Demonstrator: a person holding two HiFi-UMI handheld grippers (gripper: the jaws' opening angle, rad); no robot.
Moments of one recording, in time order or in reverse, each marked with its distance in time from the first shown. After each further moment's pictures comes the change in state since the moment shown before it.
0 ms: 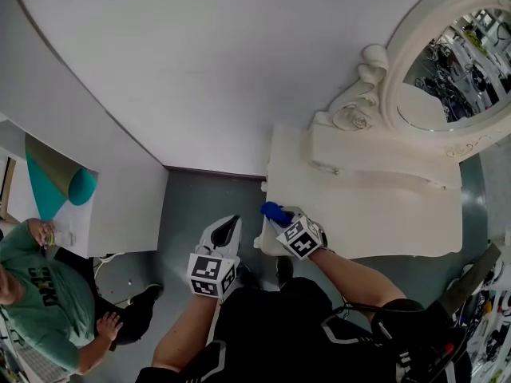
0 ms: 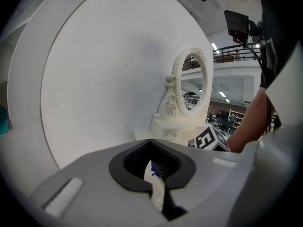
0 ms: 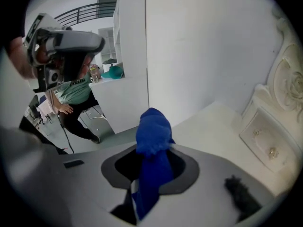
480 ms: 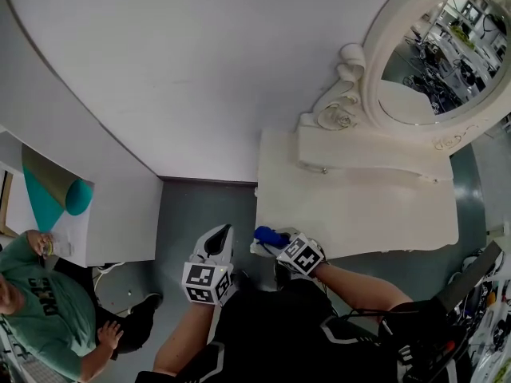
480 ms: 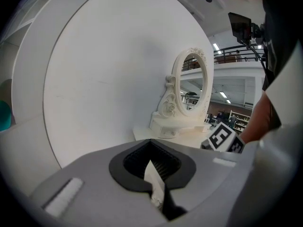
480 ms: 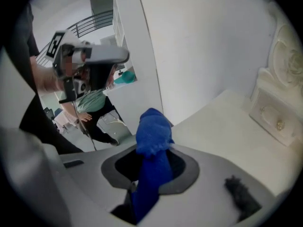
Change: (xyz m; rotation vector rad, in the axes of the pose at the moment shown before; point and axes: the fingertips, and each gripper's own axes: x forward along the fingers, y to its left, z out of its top) left arm -0.014 -0.011 -0.009 -0.023 0.007 0.008; right arm -0.037 0.061 -0.024 0.110 -0.013 0.180
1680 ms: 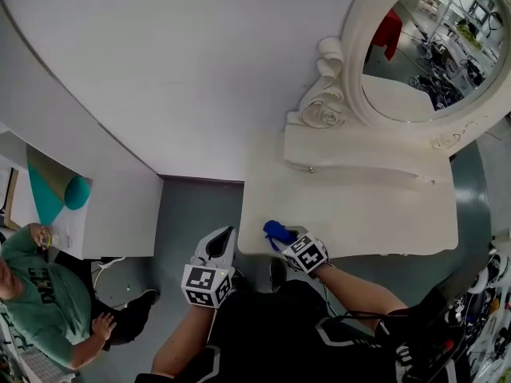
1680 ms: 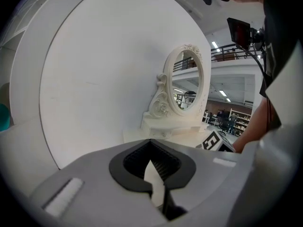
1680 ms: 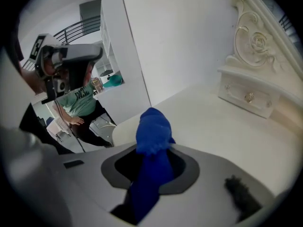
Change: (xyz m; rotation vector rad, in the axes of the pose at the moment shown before) left arm 0.016 -0.065 0.004 0.018 0.005 0.009; right arm -0.041 -0.050 -0.050 0.107 -0.036 -0.086
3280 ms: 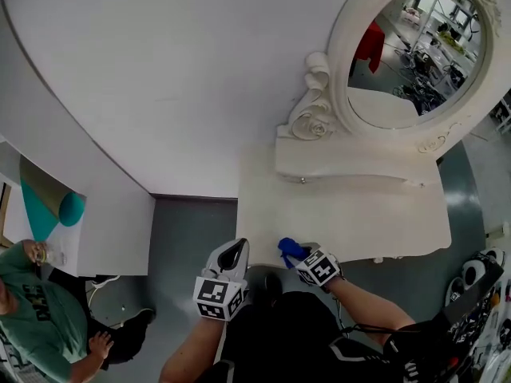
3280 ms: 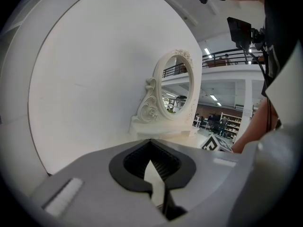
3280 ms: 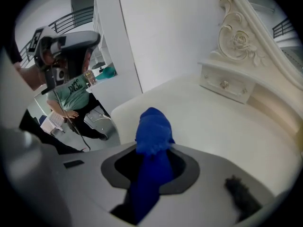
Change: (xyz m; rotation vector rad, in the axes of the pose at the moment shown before) left arm 0.007 -0.042 0.009 0.020 -0.059 -0.092; right arm -0.043 -0.017 -0.050 0.037 0.103 -0.091
